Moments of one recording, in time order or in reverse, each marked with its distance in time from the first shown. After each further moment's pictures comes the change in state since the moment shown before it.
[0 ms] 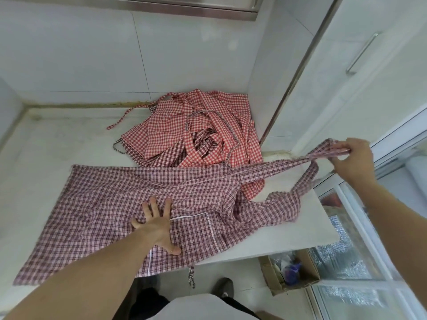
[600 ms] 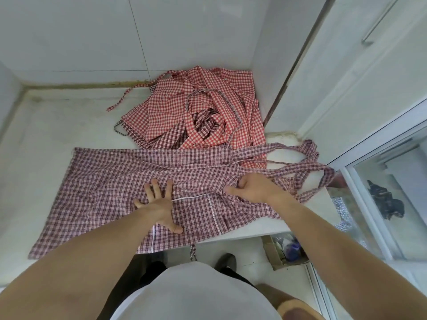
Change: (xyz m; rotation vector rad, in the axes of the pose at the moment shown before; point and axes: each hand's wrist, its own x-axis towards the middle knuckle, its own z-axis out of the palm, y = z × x) left_hand -0.001 0.001 -0.004 0.008 0.012 -0.020; right_hand -0.131 -0.120 0.107 -0.169 -1.056 -0.141
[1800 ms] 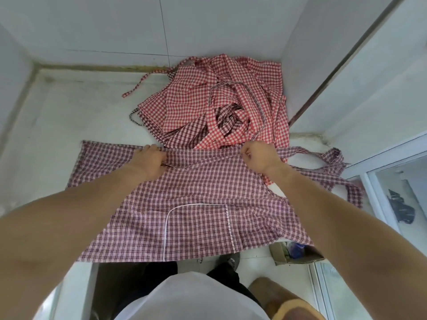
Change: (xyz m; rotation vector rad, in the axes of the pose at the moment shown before) left_hand 0.059 -0.091 -0.080 0.032 0.555 0.253; right_hand 0.109 -0.031 -0.024 -0.240 0.327 -0.126
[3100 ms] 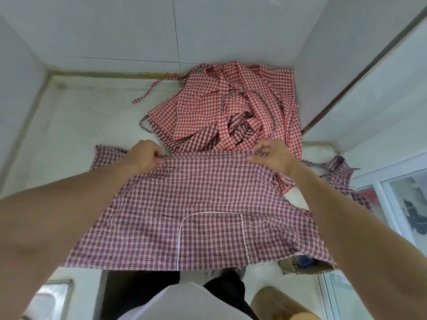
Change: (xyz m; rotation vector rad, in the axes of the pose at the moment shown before) left_hand 0.023 -0.052 -0.013 -0.451 0.146 -0.058; right_hand 0.003 -0.004 -0.029 0.726 -0.072 0.078
